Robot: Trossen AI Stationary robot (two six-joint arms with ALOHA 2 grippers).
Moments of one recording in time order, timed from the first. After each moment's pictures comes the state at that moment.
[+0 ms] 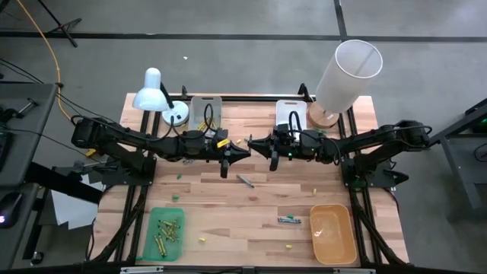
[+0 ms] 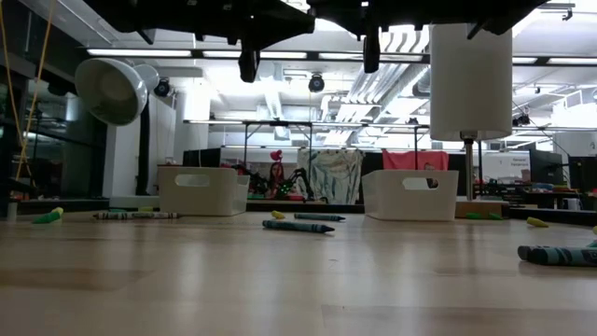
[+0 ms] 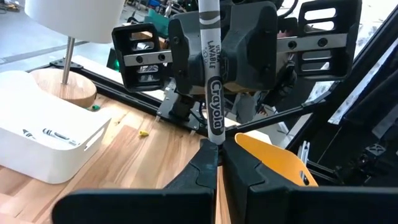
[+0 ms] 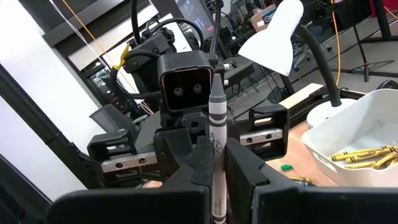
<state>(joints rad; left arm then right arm) -0.02 1.41 0.74 0.60 -0.03 -0.41 0.04 1.40 0.76 0.71 0.15 0.52</state>
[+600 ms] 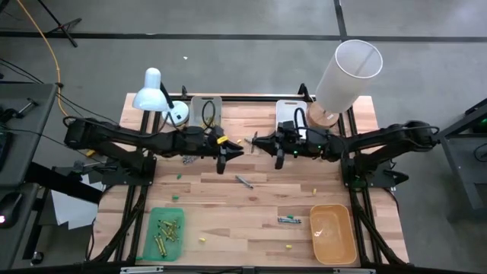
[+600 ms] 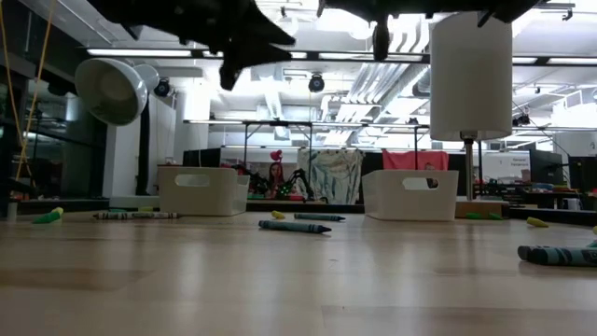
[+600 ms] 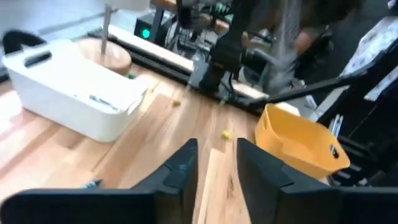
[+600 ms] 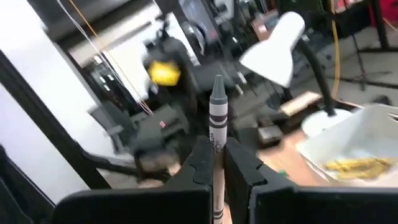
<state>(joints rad) 0.02 1.31 0.74 0.33 -0.04 -0.39 0.02 1.31 0.76 0.61 0.14 0.48</state>
